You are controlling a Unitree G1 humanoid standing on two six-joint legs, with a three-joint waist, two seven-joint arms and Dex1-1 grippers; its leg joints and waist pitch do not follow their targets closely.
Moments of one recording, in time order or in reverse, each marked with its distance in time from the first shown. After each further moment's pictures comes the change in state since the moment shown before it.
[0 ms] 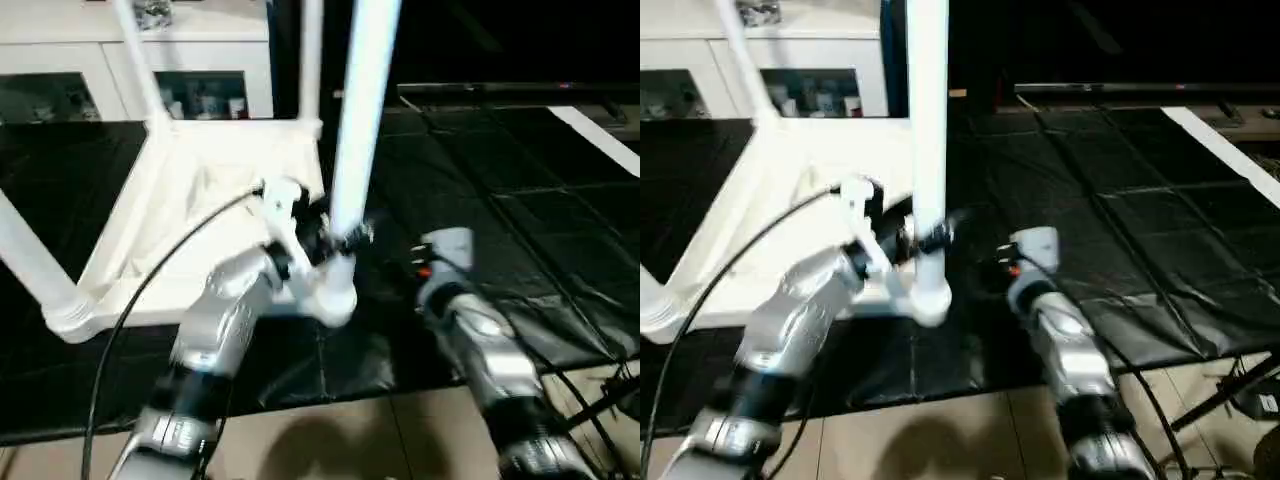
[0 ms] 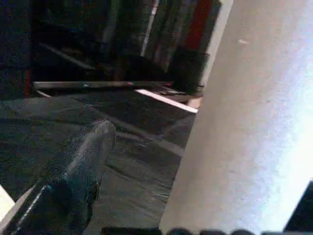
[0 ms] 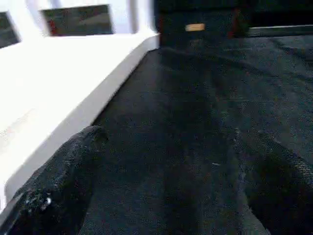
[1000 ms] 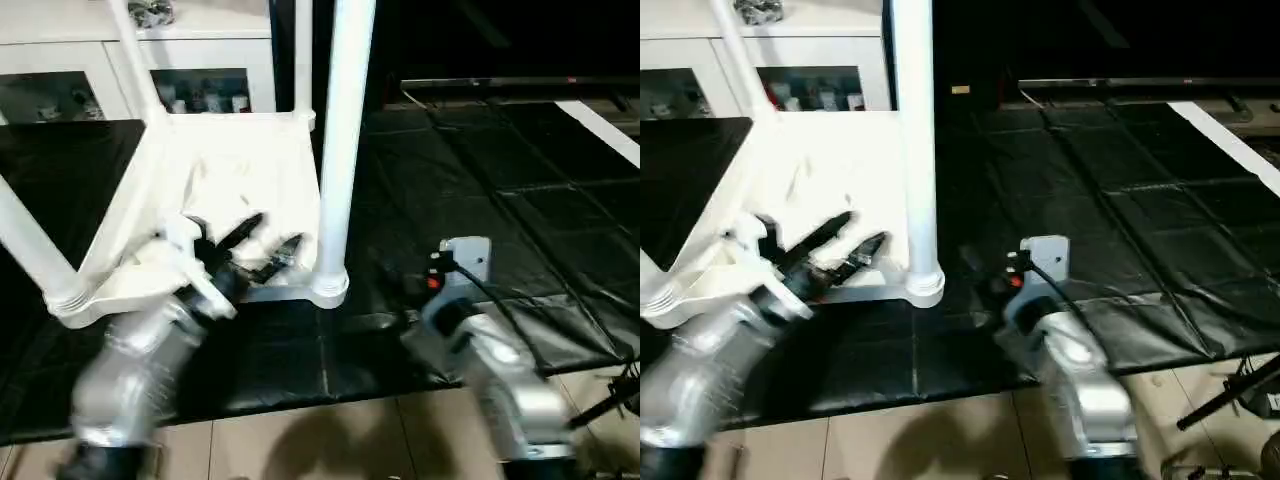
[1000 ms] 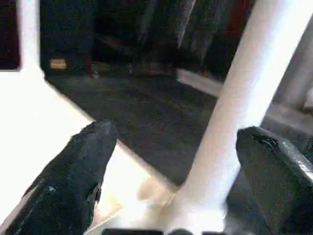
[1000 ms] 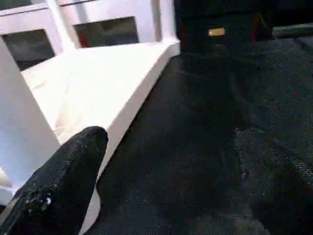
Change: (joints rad) left arm 0.295 0.279 0.120 -0.319 -0.088 0.145 -0.082; right arm 0.182 -0.005 0.069 -0.454 0.069 0.258 0.006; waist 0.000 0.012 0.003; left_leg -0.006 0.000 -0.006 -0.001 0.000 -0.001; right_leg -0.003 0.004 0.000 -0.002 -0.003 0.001
